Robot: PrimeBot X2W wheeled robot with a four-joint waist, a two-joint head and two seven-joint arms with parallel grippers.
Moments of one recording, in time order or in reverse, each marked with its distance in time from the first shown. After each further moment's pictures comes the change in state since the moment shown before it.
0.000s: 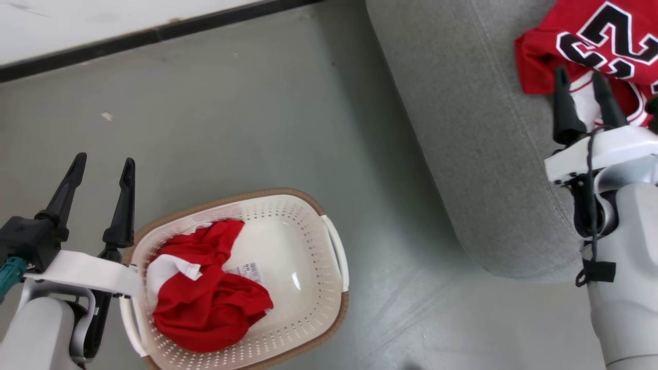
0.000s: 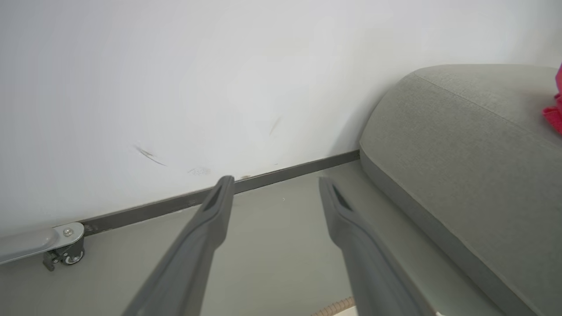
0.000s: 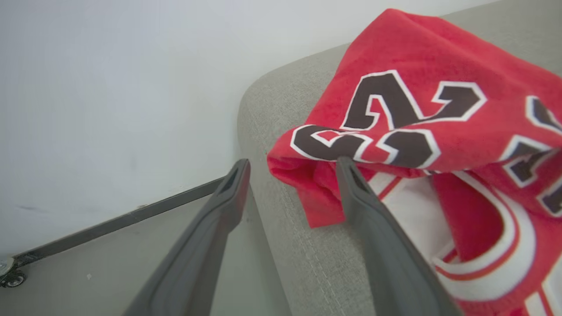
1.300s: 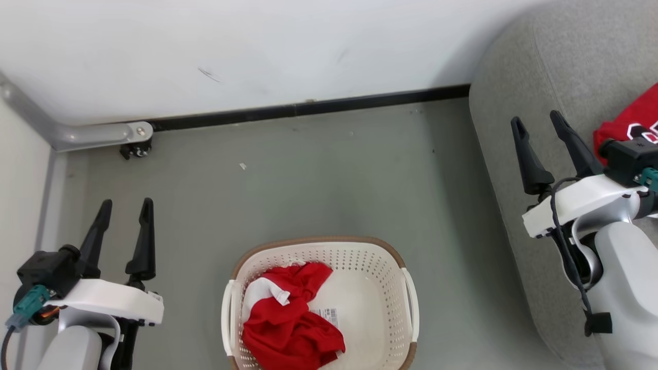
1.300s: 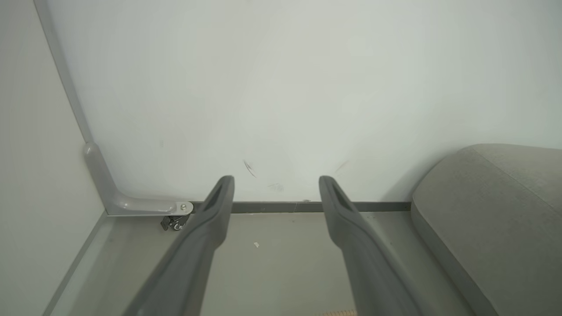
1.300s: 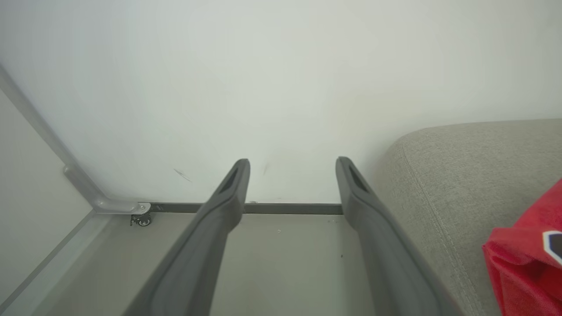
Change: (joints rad) left arm 0.047 -0.116 0.034 0.144 -0.103 -0.037 -0.034; right arm 0.145 -0.123 0.291 -0.112 0.057 0.000 -0.051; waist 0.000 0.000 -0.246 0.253
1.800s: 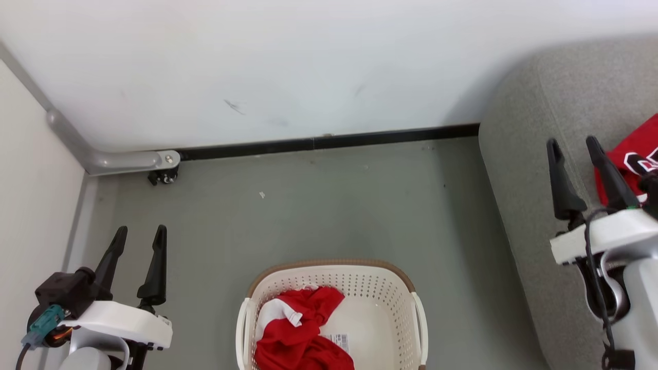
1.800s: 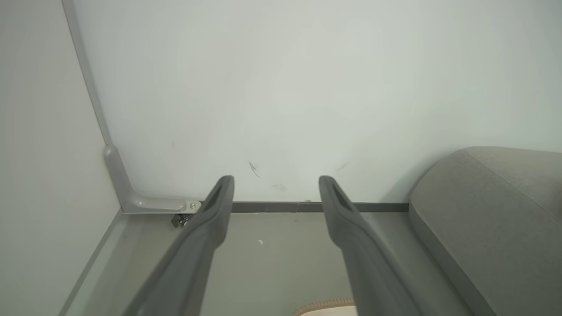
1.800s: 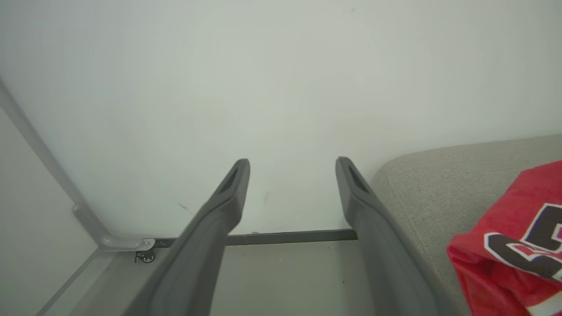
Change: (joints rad) left arm 0.051 -0.015 -0.019 0.033 0.008 -0.031 -0.001; right arm 0.154 -0.003 -0.126 -0.145 0.003 0.000 -0.003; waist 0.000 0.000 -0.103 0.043
